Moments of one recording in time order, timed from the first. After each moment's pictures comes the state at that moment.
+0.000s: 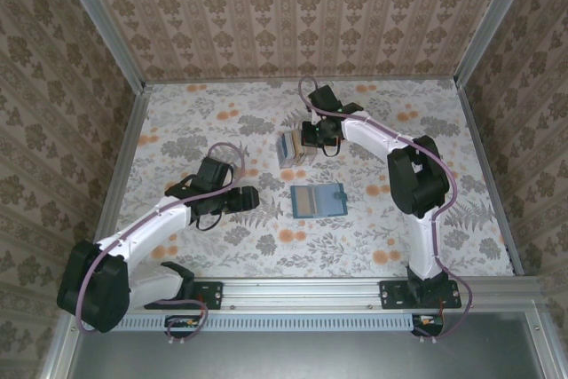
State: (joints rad) left arm -0.52 1.16 0.63 -0.49 0.18 -0.54; right arm 0.44 2.08 1.65 -0.61 -0.17 0.46
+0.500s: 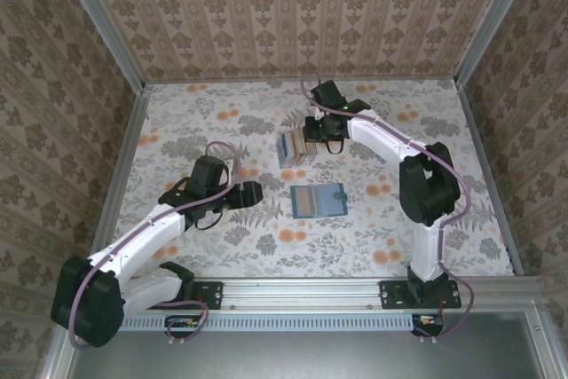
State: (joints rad) left arm -0.52 1.07 0.60 -0.37 0.28 -0.55; right arm 0.46 1.95 1.63 -0.66 -0.08 0.43
